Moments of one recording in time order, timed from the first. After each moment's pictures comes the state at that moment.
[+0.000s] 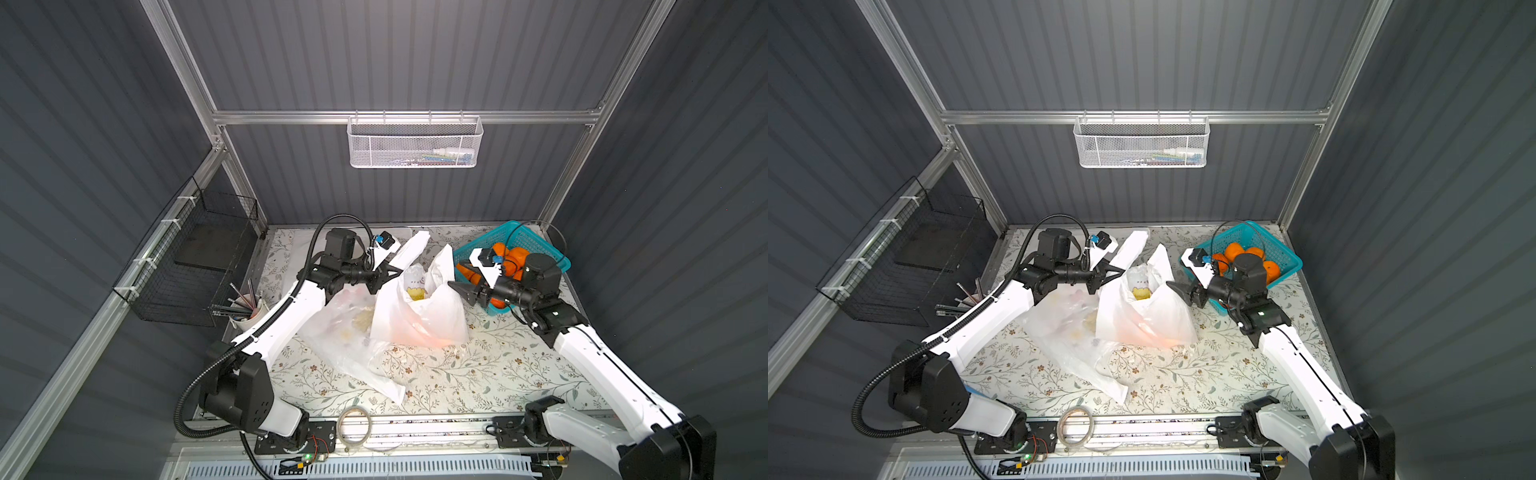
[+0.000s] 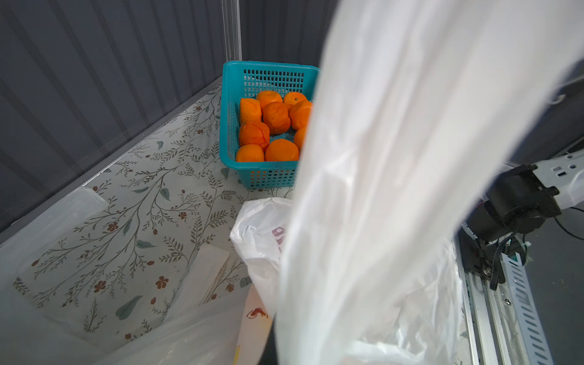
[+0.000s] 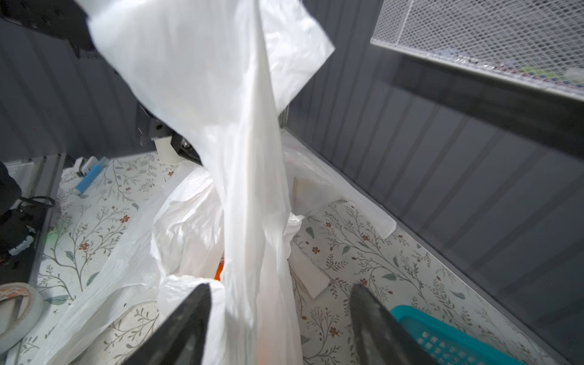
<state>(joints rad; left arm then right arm) -0.44 1.48 1.23 -0.32 0.76 0.31 0.25 1.02 0.82 -0.02 -0.74 -0.31</state>
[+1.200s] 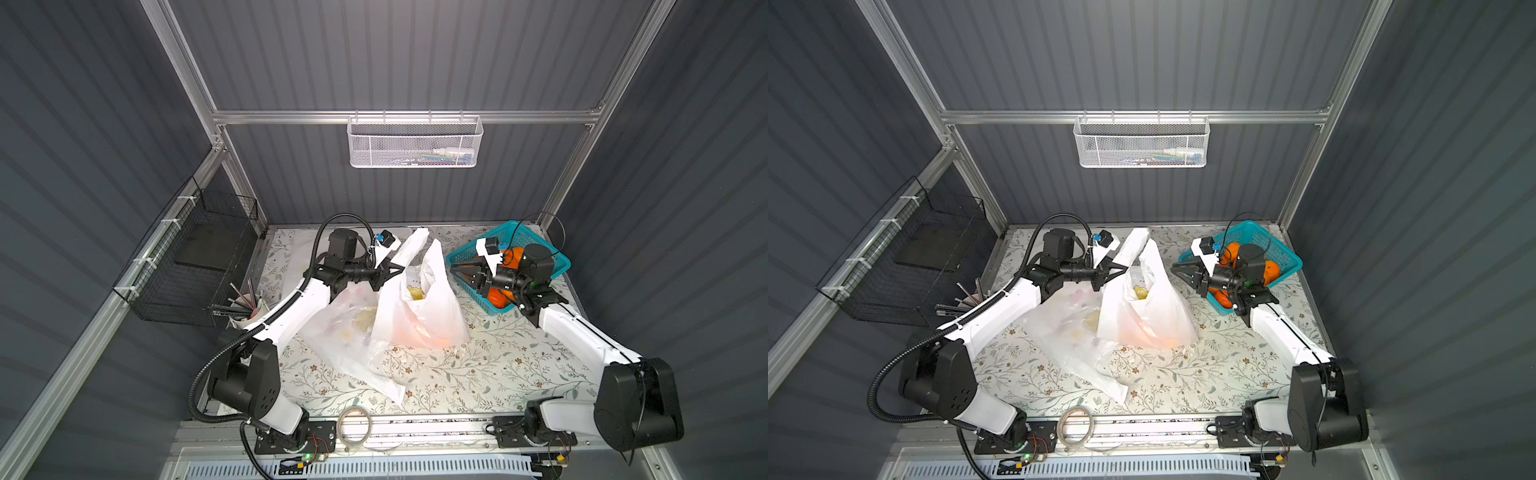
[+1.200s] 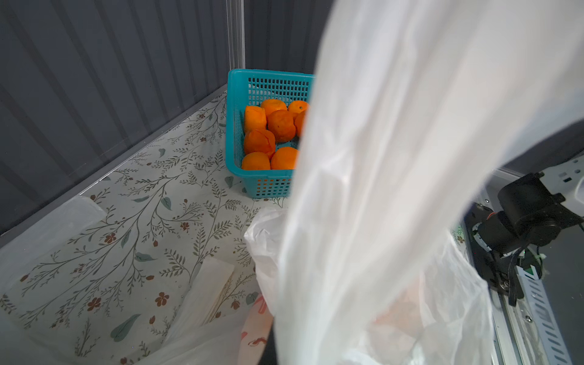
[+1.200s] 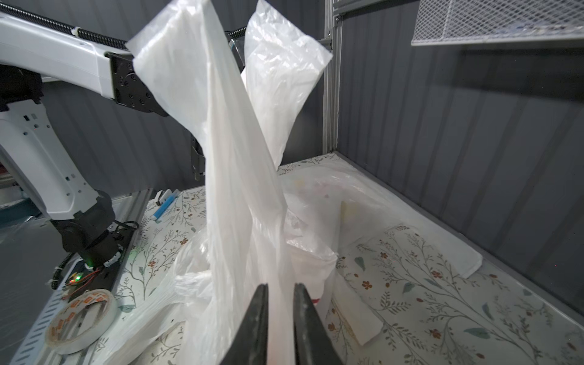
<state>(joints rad) -0.44 1.56 1.21 -0.17 0.80 0.26 0.17 1.31 0.82 0.35 -1.10 -0.08</state>
